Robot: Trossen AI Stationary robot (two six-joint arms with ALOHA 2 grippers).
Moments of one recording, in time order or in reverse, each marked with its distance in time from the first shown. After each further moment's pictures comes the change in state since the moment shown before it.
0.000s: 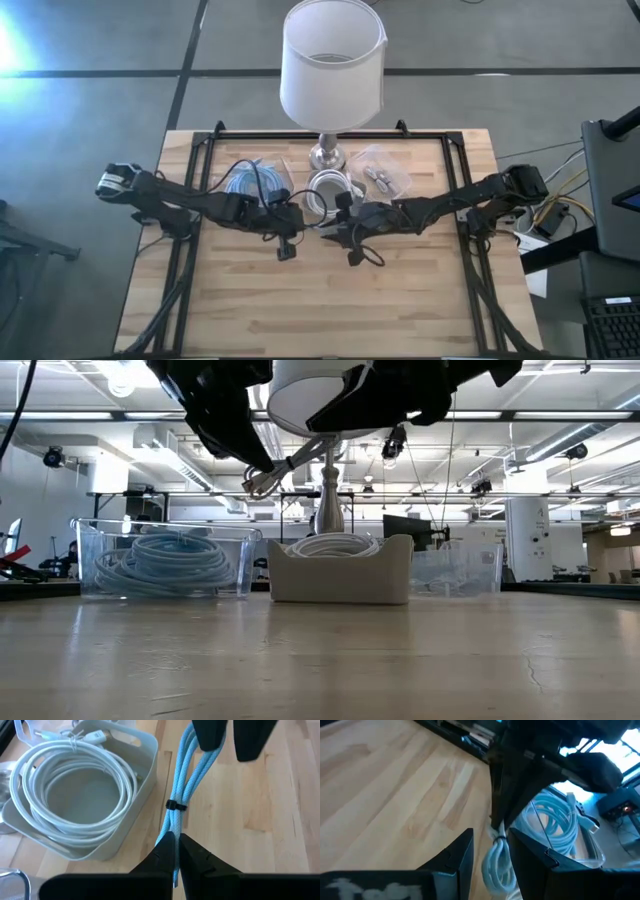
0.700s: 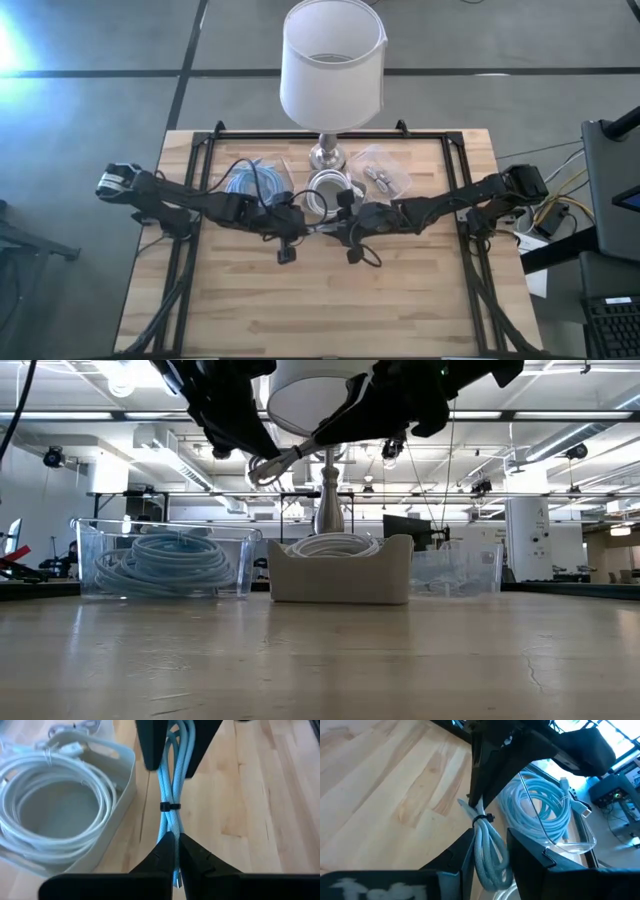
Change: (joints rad) left arm -0.003 0.000 0.000 0.056 0.086 0.017; right arm -0.003 0.000 0.000 -0.041 0.060 0.014
